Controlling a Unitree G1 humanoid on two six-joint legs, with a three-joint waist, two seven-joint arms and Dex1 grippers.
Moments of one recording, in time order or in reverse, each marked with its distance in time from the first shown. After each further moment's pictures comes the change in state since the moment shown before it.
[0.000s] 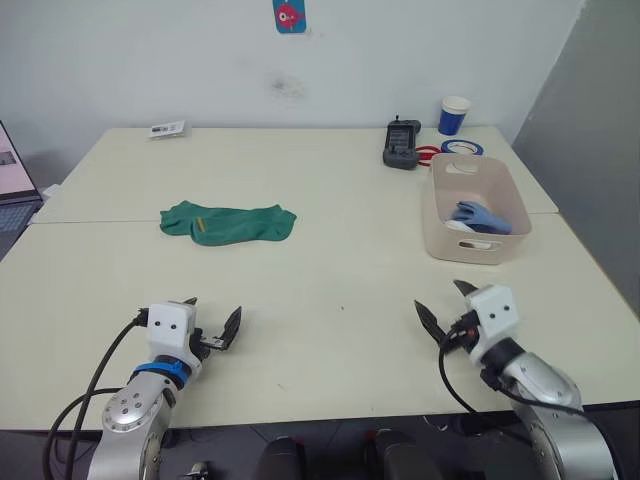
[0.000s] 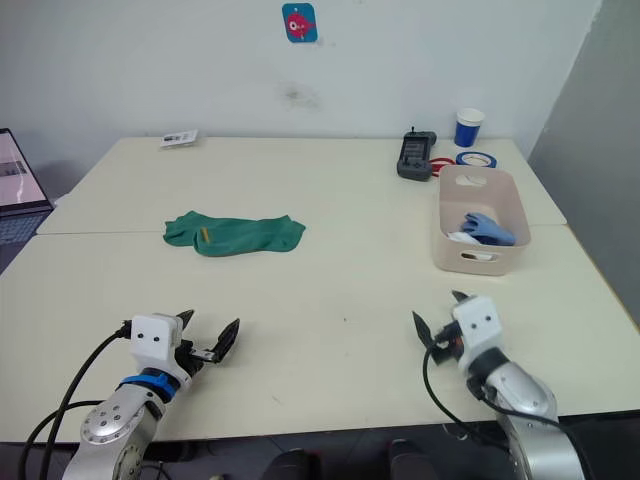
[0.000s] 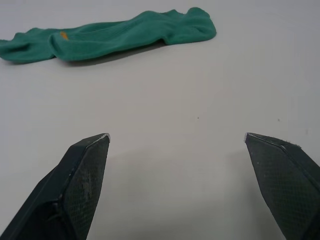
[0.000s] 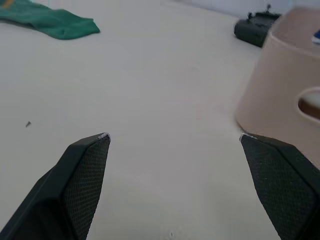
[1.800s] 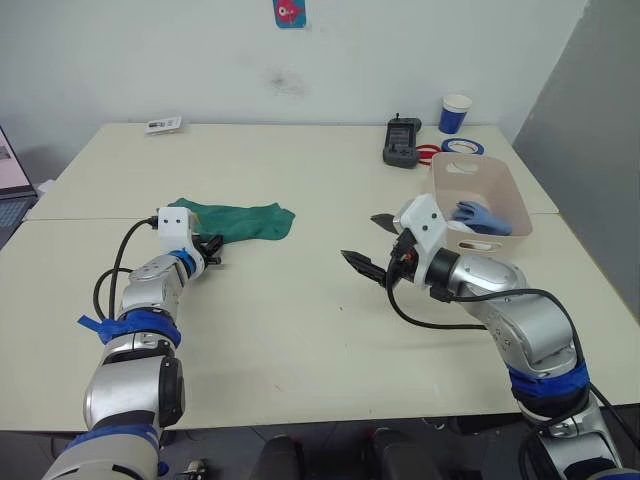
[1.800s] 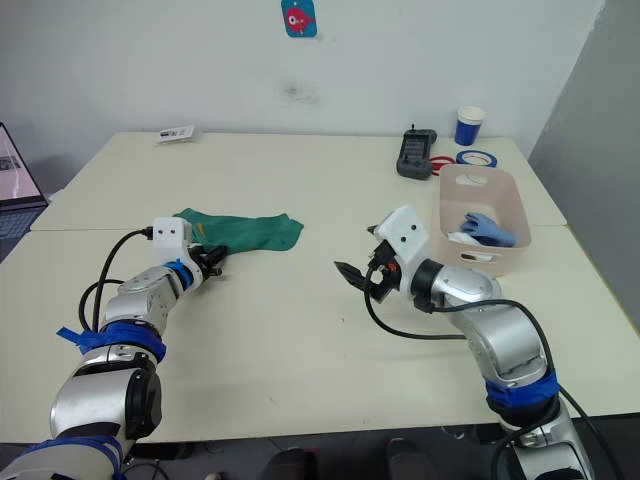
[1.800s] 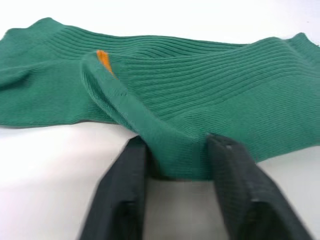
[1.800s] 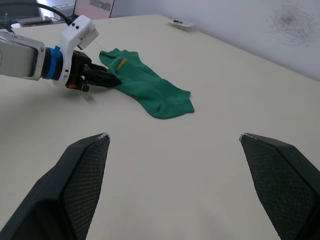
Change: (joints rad) left arm -0.995 0.181 -0.026 1.300 0.051 -0.066 -0.042; right arm -0.539 -0.041 0.161 0.111 0.168 0.302 0.080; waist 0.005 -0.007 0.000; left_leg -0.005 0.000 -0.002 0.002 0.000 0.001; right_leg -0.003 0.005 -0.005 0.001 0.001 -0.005
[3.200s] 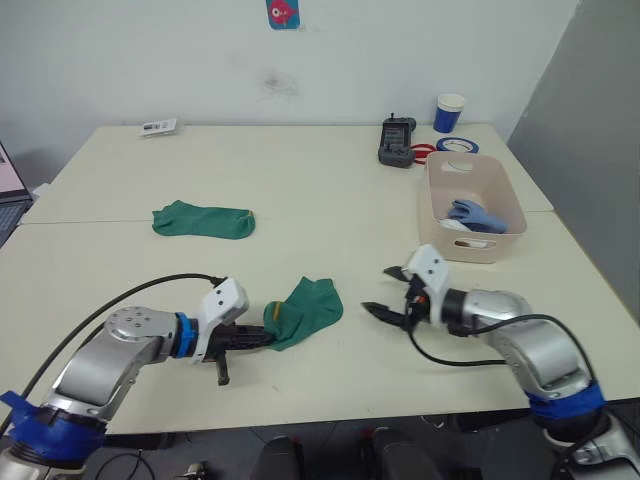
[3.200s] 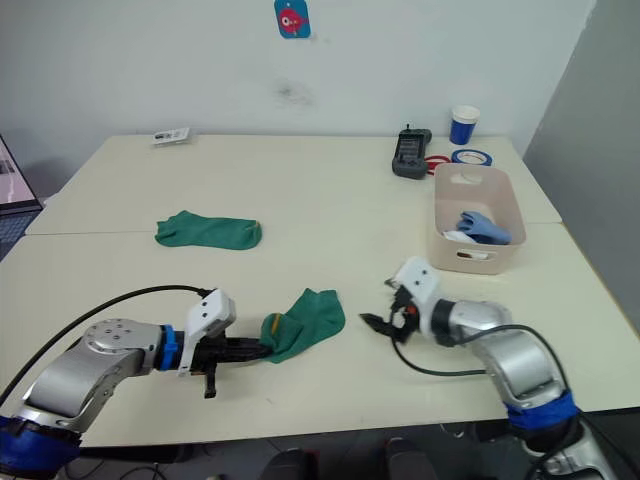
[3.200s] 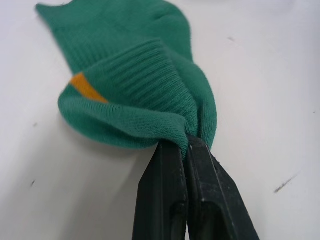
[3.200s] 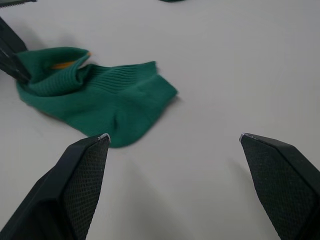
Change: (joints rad) left arm 0.705 0.373 -0.302 -1.195 -0.226 0.363 -0.674; right arm 0.087 -0.026 0.117 0.173 -0.003 0.002 0.132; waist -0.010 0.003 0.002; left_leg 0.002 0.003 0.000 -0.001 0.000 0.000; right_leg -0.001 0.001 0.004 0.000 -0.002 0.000
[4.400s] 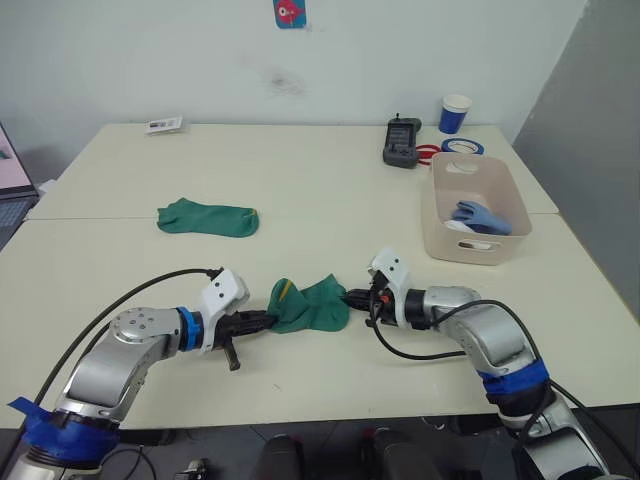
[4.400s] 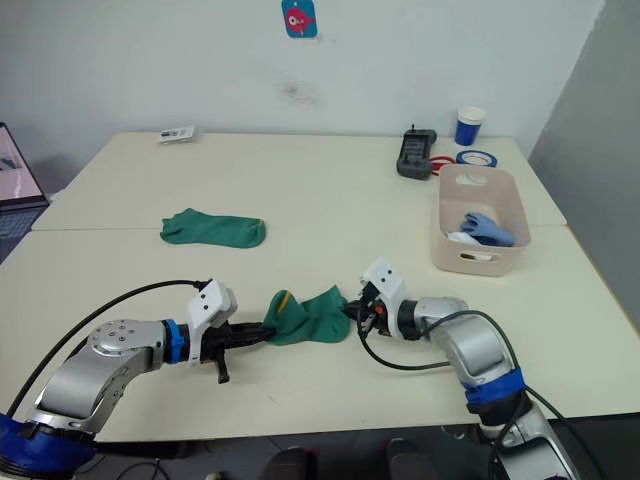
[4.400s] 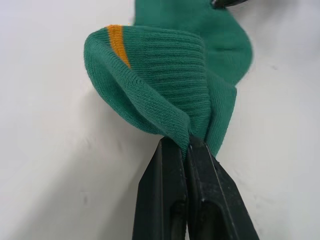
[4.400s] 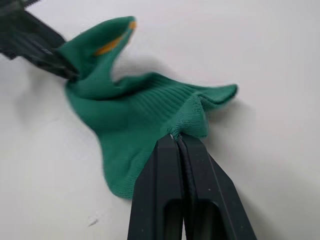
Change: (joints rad) left arm -0.074 -0.119 0.021 0.022 0.030 -0.055 0.106; right arm -0.012 0.049 -0.044 0.027 0.005 0.107 0.070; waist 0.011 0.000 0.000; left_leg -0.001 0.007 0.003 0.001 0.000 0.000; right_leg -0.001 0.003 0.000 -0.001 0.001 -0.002
